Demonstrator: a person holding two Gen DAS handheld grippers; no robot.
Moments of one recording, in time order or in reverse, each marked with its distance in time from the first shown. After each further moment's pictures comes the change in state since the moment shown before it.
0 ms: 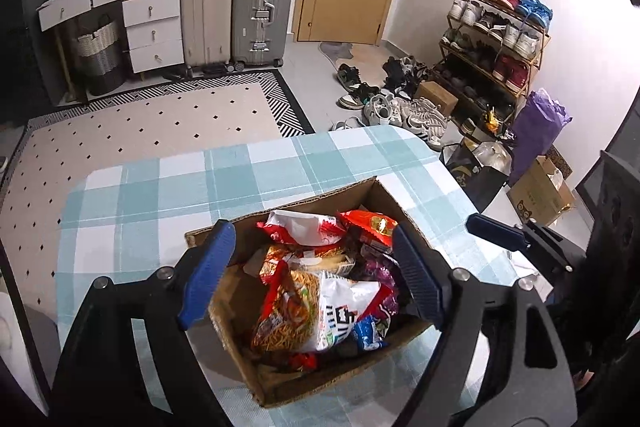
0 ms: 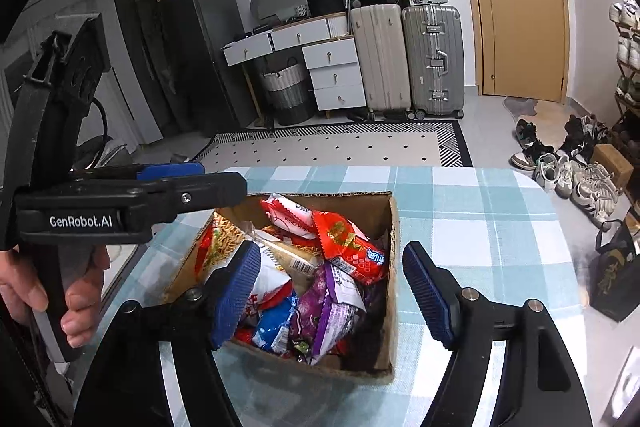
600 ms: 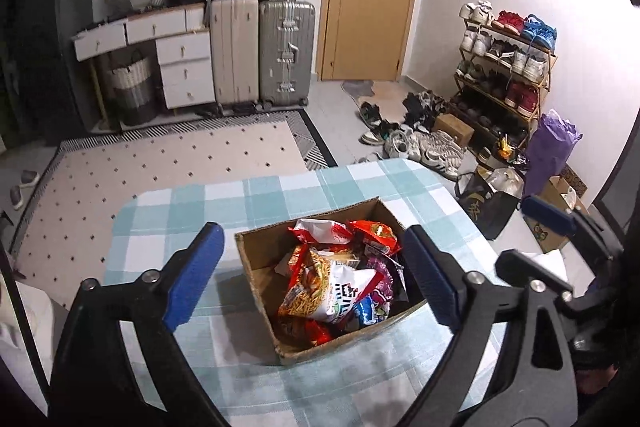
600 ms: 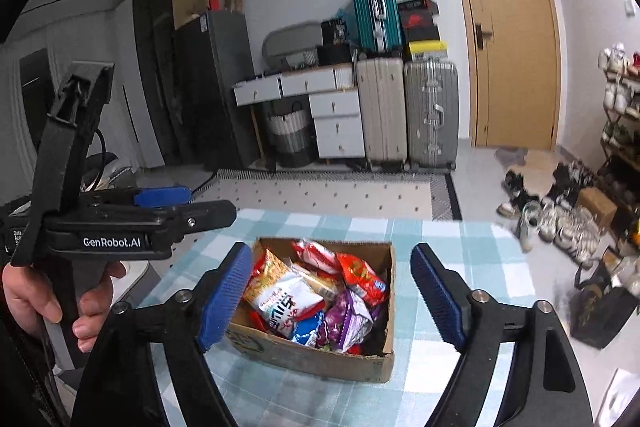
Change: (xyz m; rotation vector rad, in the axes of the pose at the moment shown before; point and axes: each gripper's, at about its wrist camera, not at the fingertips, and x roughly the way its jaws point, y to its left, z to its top) left arm -0.120 -0.021 -0.022 0.017 -0.164 0.108; right arm -0.109 0.049 0.009 -0.080 -0.199 -0.038
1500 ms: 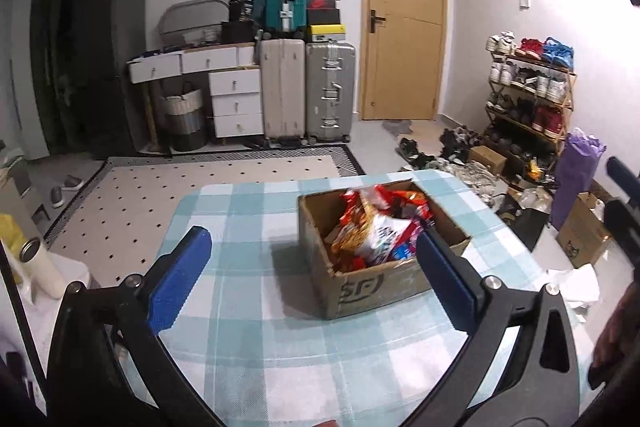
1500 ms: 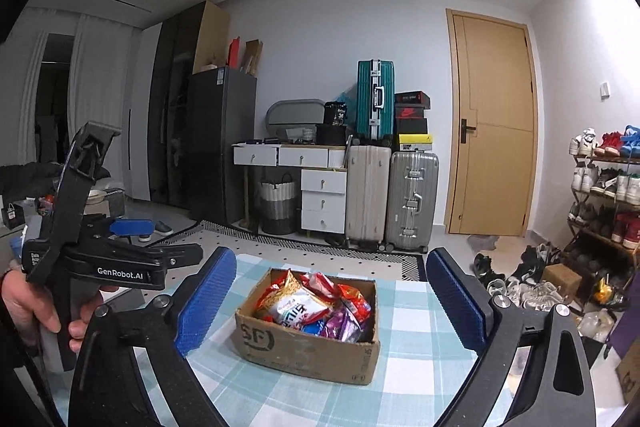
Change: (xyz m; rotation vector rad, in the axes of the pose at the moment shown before) left arm -0.108 0.008 -0.112 -0.033 -0.173 0.167; right arm -0.139 0.057 -0.068 -0.142 -0.298 -0.098
